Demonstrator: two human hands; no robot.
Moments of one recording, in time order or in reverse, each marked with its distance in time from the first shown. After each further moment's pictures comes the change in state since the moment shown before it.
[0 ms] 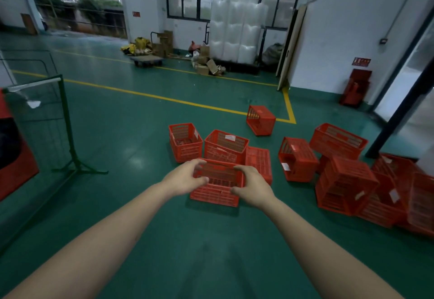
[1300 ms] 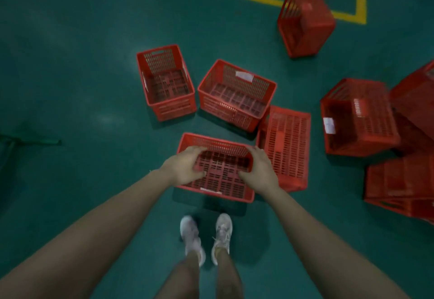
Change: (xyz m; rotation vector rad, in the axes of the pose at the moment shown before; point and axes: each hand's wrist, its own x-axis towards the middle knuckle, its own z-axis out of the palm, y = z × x) left_hand 0.735 -0.215 0.085 0.225 -0.478 -0.228; right_hand 0.716 0.295 0.115 0.068 -0.340 0.341
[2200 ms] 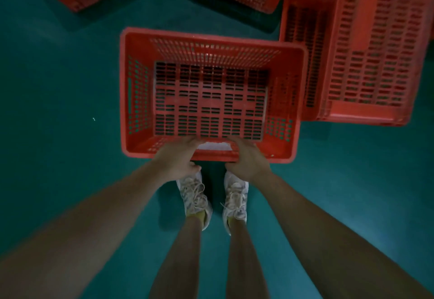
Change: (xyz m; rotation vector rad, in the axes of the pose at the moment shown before) left_hand 0.243 -0.238 0.310 0.177 -0.307 0.164; right_hand 0.189 0.209 0.340 0.001 -0.340 0.305
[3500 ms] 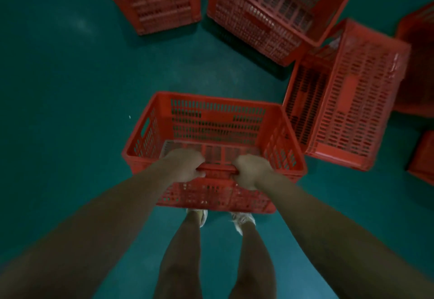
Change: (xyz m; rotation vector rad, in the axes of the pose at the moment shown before) left_hand -0.099 0.027 -0.096 0.154 -0.225 -0.130; right_hand -0.070 -0.106 -0.078 -0.716 -0.288 -0.232
